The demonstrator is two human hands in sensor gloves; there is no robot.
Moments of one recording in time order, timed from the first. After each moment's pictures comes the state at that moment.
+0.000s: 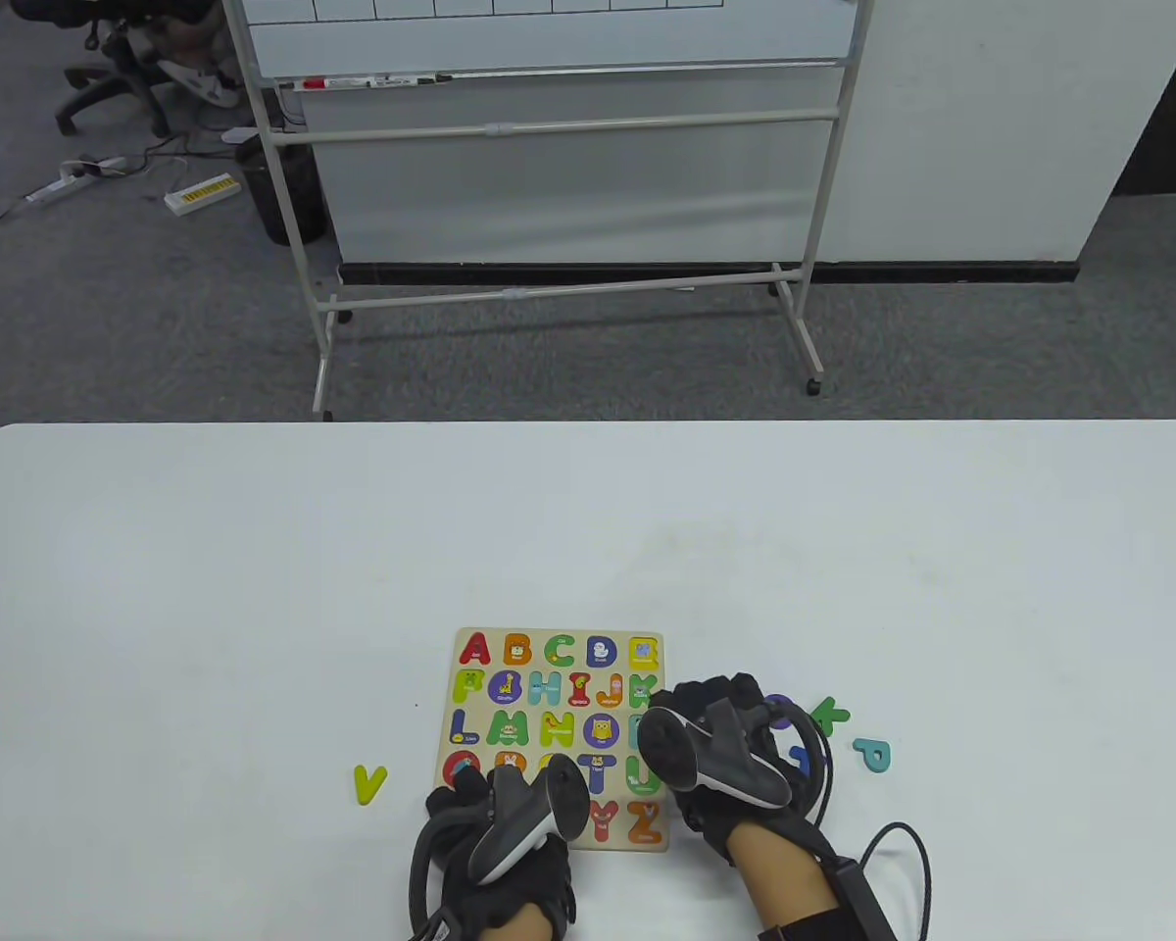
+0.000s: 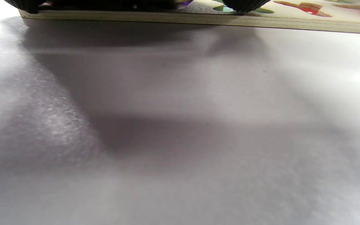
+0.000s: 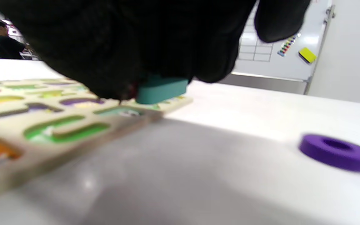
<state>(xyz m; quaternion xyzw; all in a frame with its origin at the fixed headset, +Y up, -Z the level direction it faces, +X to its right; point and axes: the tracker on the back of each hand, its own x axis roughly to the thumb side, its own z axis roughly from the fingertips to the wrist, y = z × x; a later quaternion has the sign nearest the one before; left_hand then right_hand) -0.099 -0.790 -0.279 -0.24 0.01 0.00 0.97 0.073 -0.744 -0.338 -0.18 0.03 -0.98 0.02</state>
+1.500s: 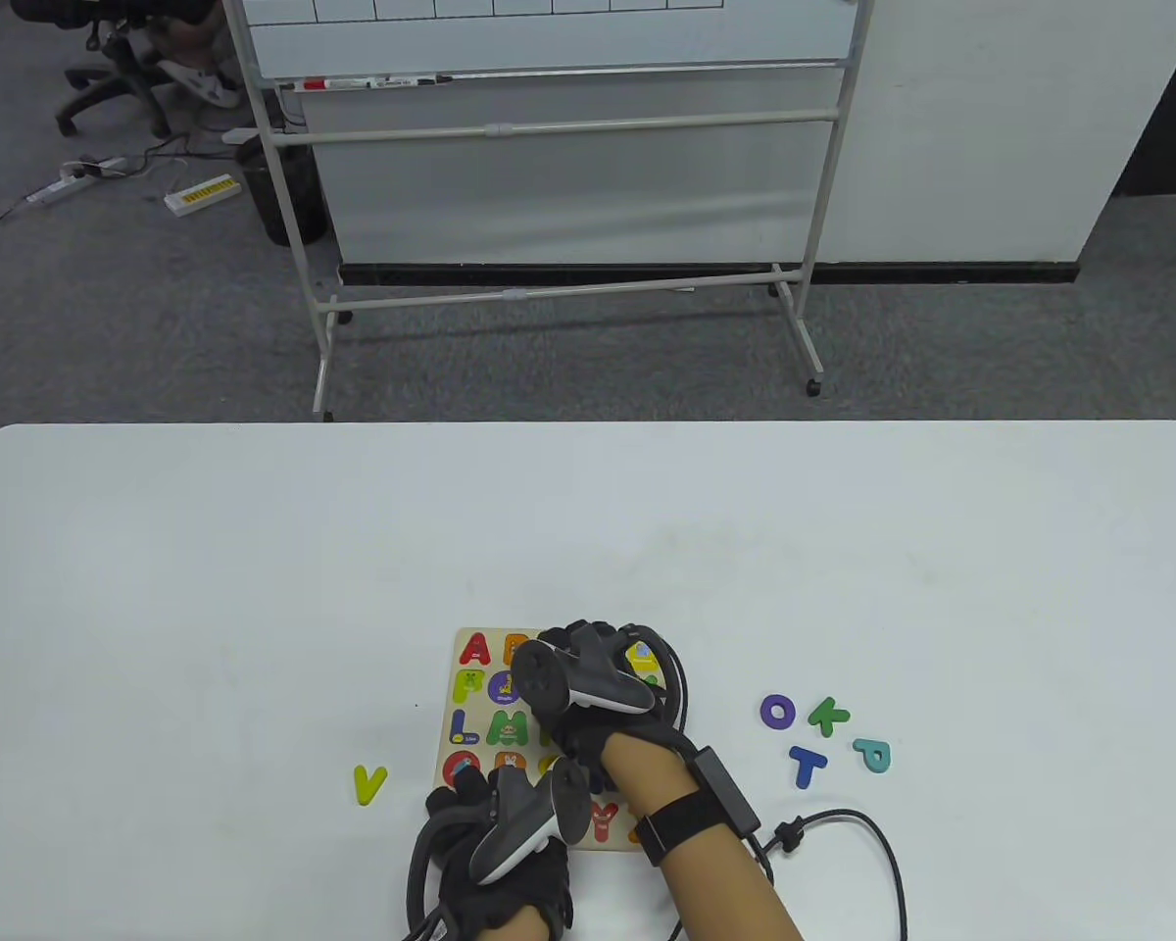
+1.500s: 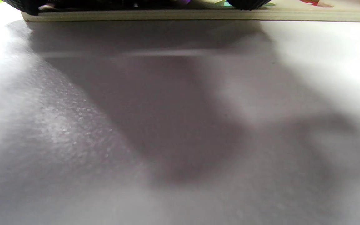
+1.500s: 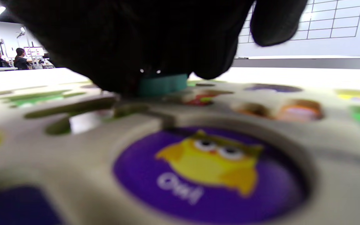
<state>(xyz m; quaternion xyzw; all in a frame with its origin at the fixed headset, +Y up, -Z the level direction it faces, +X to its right) -0.098 -0.789 -0.277 -0.24 0.00 -0.02 0.97 -0.031 -0.765 -0.409 -0.27 -0.01 -0.96 -0.03</state>
